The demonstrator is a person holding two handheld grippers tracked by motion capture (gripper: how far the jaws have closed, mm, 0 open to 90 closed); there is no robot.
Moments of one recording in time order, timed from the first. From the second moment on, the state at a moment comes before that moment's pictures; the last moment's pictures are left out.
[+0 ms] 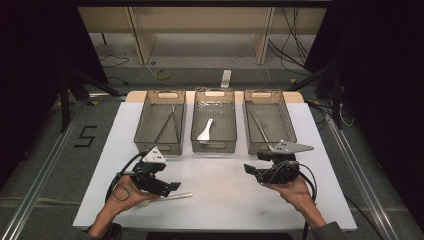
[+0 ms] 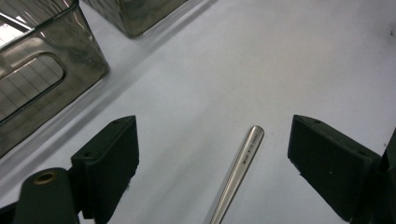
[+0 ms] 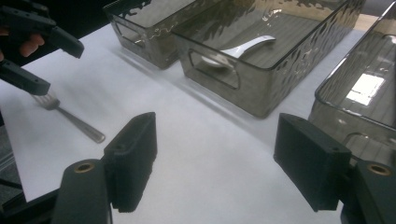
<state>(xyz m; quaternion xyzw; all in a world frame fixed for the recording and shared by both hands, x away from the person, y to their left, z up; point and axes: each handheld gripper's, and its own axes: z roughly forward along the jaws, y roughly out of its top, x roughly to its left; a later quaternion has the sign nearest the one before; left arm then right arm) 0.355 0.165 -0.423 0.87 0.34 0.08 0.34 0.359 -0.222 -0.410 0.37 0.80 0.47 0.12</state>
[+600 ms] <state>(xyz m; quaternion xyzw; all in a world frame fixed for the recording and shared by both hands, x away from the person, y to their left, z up) 0.353 0.166 -0.446 0.92 0.33 0.06 0.20 0.332 -0.217 -0.418 0.35 0.81 0.46 0.10</state>
